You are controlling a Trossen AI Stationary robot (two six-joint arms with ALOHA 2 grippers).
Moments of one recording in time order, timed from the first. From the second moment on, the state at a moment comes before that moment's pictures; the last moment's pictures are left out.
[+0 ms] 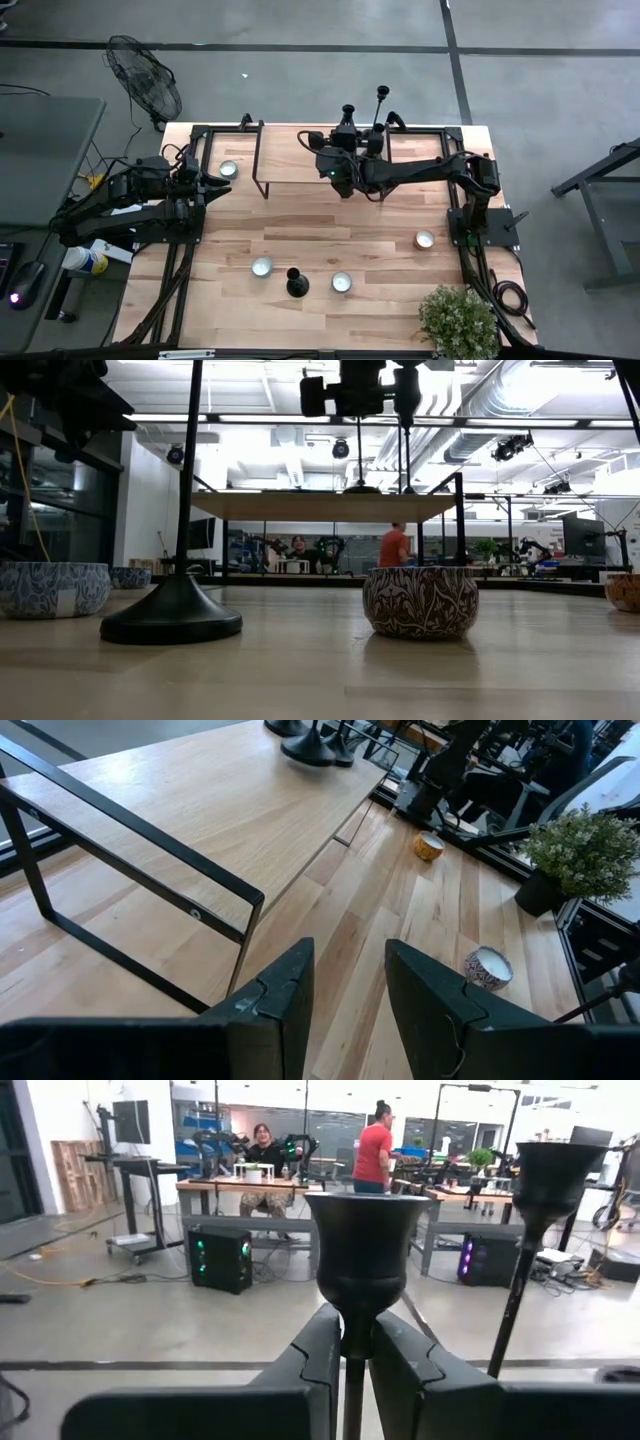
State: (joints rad) left arm 0.29 0.18 0.59 -0.73 0.04 -0.37; right arm -0.08 1.88 1.53 0.11 1.57 0.25
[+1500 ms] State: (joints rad) left arm 0.29 0.18 0.59 -0.73 0.04 -0.37; right arm -0.11 1.91 1.52 0.08 1.54 0.26
